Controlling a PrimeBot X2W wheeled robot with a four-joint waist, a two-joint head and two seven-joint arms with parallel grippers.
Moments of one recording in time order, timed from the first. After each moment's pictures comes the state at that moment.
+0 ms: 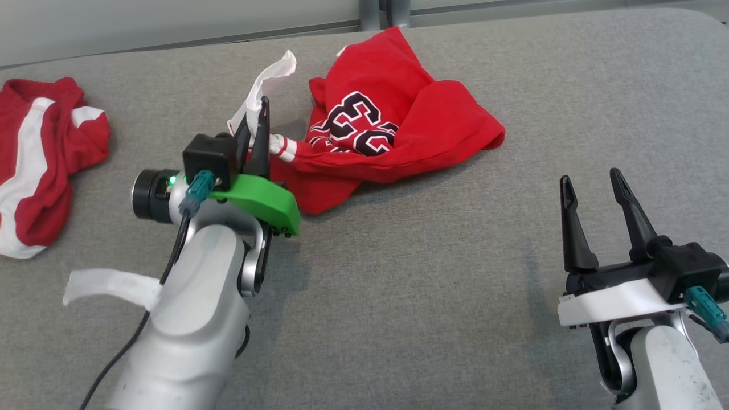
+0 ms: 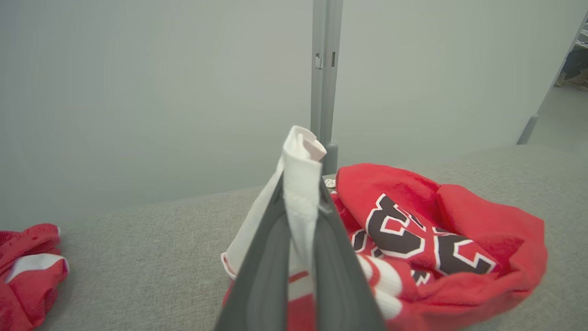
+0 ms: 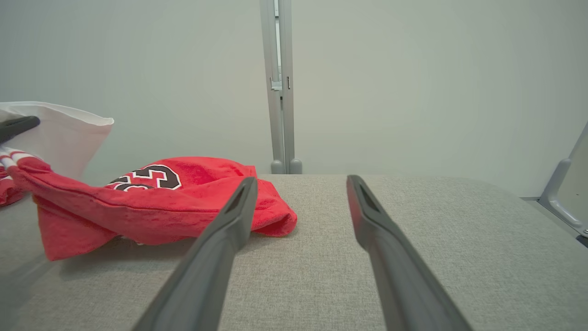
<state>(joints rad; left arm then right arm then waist) -0.72 0.07 -0.46 0.67 -0.35 0.10 -0.26 -0.14 -0.05 -0.02 0.02 0.07 0.13 -0.26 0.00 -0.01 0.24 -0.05</state>
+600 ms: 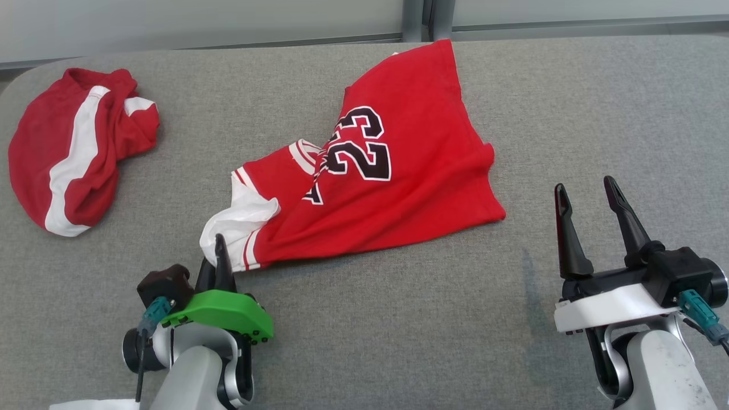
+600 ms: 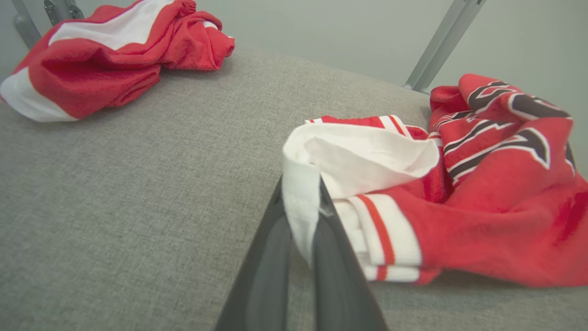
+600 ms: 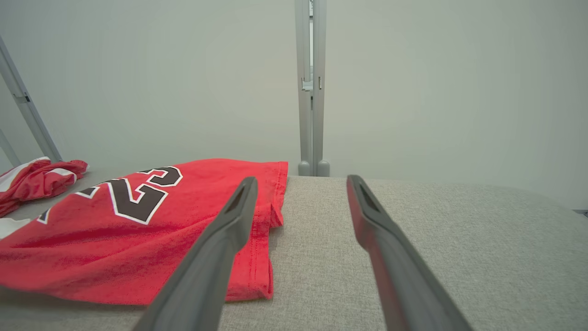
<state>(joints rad) -0.31 0.05 -0.25 0.53 -0.50 0.16 -0.26 -0.13 -0.05 -0.01 0.03 0.07 0.13 -0.26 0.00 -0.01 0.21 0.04</state>
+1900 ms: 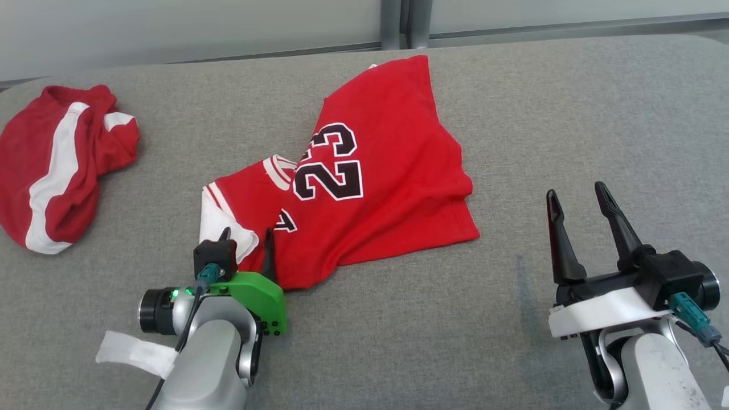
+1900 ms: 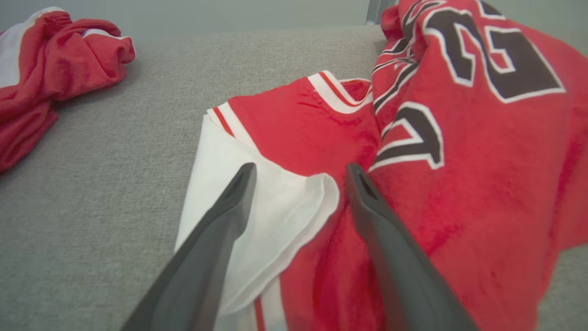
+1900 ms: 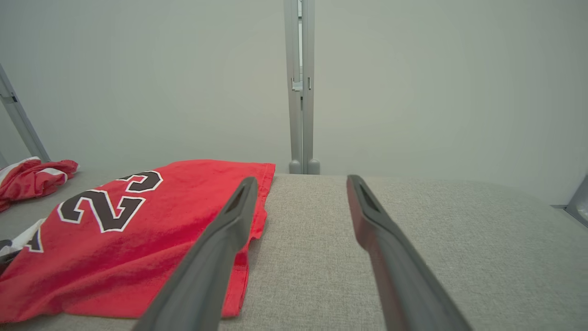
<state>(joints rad) -0.49 0.05 -0.38 0.84 -0.34 0.11 -0.26 -0.12 -0.05 0.00 0.05 0.07 0.13 -0.26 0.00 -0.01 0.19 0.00</state>
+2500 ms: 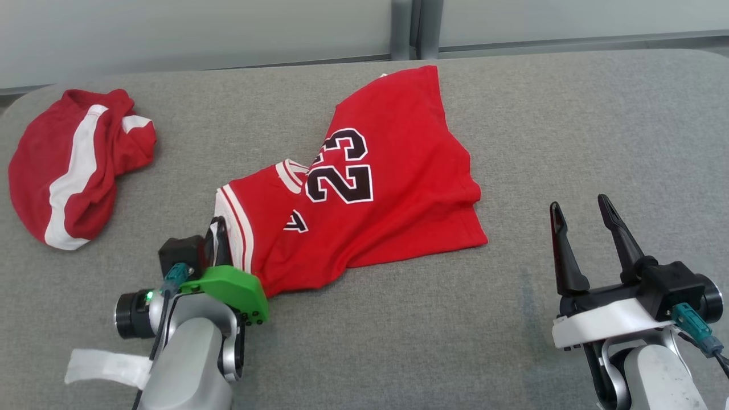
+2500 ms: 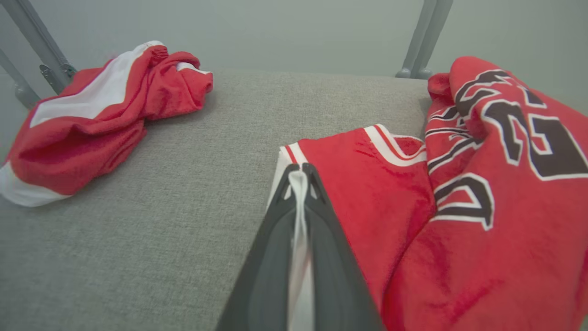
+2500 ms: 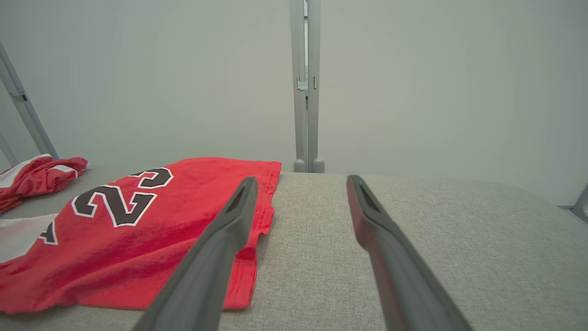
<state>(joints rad) -0.49 0.06 -0.30 0.81 -0.35 0.13 -0.26 -0.09 -0.05 -0.01 0.04 0.07 0.13 -0.26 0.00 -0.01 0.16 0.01</state>
